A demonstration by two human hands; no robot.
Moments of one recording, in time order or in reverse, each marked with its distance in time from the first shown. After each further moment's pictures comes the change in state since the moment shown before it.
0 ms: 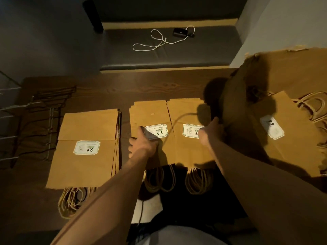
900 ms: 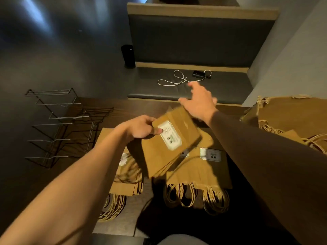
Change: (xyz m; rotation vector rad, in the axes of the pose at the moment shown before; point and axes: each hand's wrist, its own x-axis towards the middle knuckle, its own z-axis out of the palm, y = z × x) left_hand -0.046 0.010 -0.191 -0.152 -0.351 0.562; right_hand -0.086 -0.177 -0.051 -0.120 0.010 -0.864
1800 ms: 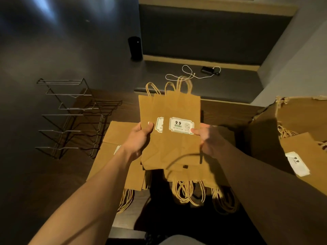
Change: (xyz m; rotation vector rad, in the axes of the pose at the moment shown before) left_hand -0.011 -0.073 0.027 -0.871 0.371 0.025; right_hand -0.041 0.053 0.085 0.799 -0.330 0.495
